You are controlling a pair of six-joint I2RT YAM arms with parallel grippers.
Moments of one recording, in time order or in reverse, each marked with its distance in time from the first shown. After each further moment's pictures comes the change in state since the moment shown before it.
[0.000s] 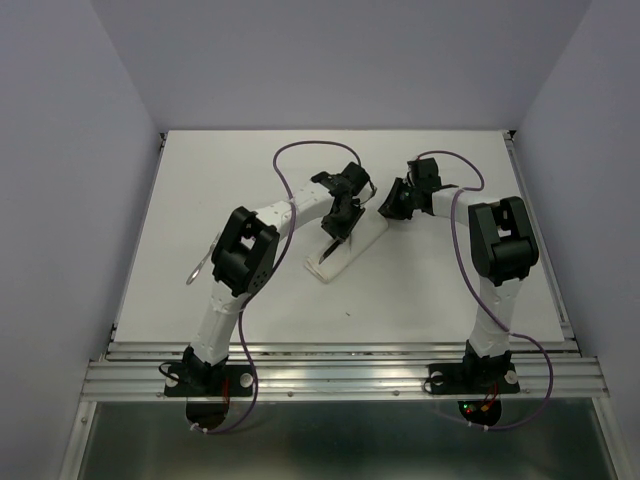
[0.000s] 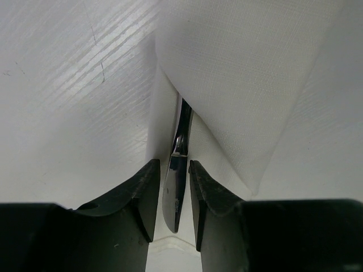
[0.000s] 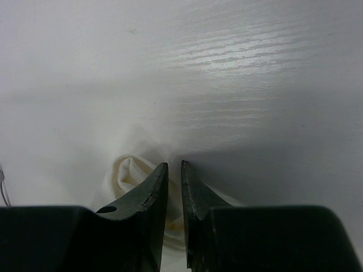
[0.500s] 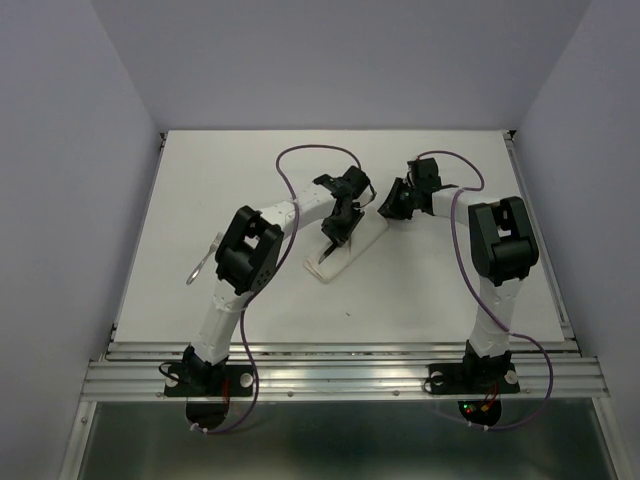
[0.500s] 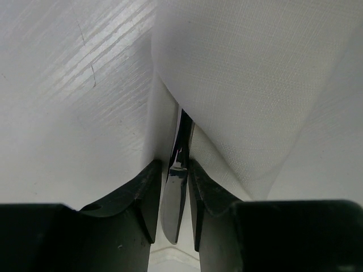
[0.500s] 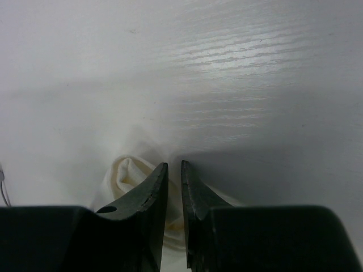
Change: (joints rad) left arm 0.000 0.036 0.000 0.002 -0.001 0.004; right arm 0.000 0.000 0.000 0.000 0.000 0.000
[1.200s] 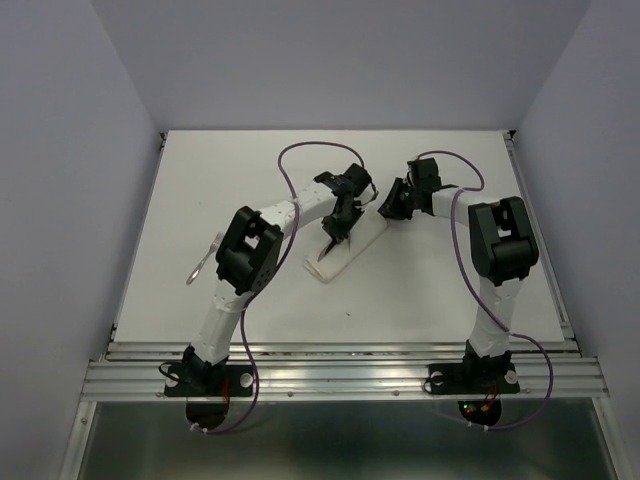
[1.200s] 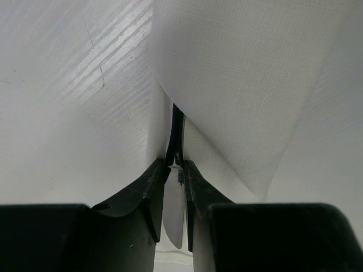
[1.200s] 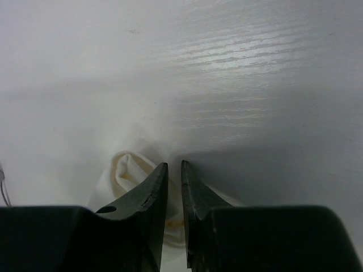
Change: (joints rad) left arm -0.003 0.001 0.035 -0.037 -0.017 0.038; right arm 0.000 0.000 0.000 0.000 0.000 0.000
